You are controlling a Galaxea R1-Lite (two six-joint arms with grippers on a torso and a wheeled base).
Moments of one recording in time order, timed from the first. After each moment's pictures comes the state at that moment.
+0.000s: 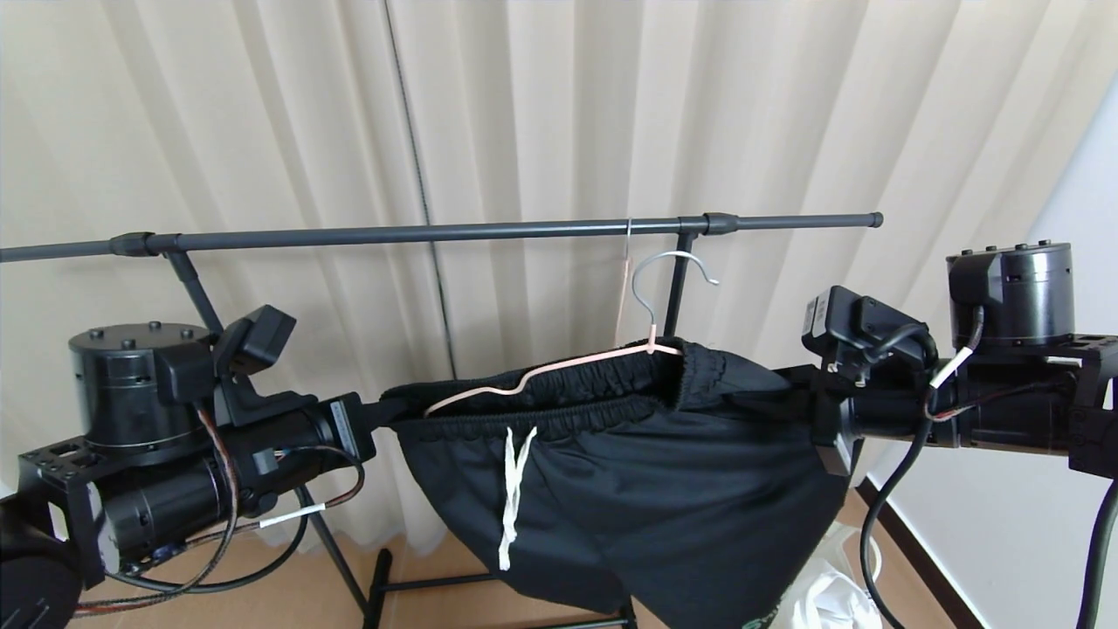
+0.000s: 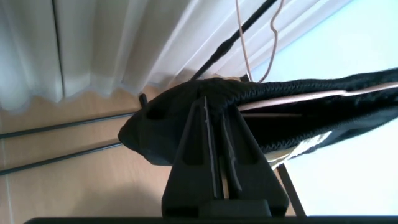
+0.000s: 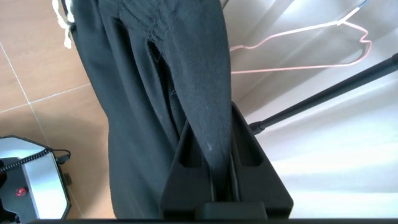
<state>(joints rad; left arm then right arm) -0.32 1.55 -0.52 -0.68 -0.17 -0.43 0.32 1.61 -0.83 -0.28 0.48 -0.64</state>
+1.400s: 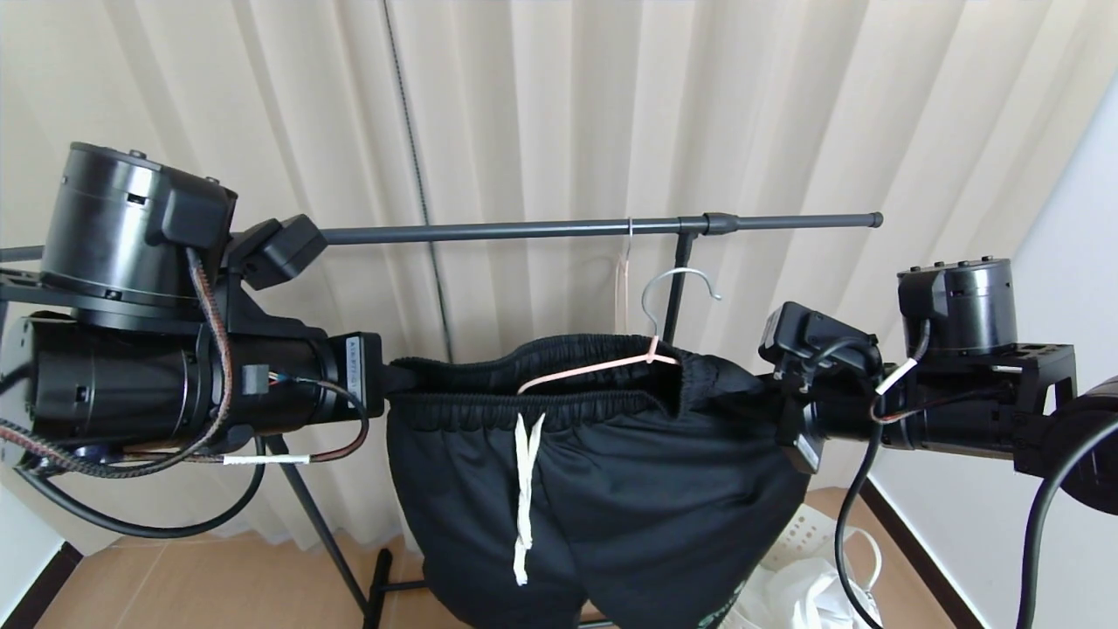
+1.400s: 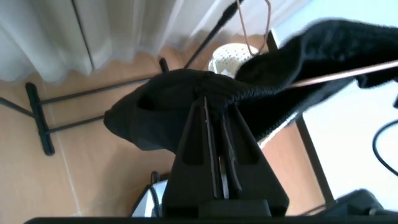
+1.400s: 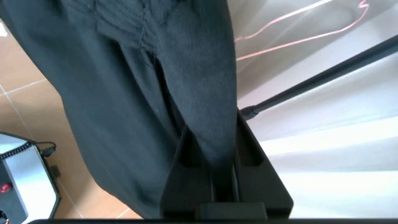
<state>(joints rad) -0.50 1.46 -1.05 0.19 -0.02 -0.38 0.35 1.69 -0.84 -0.32 0.35 -0.64</state>
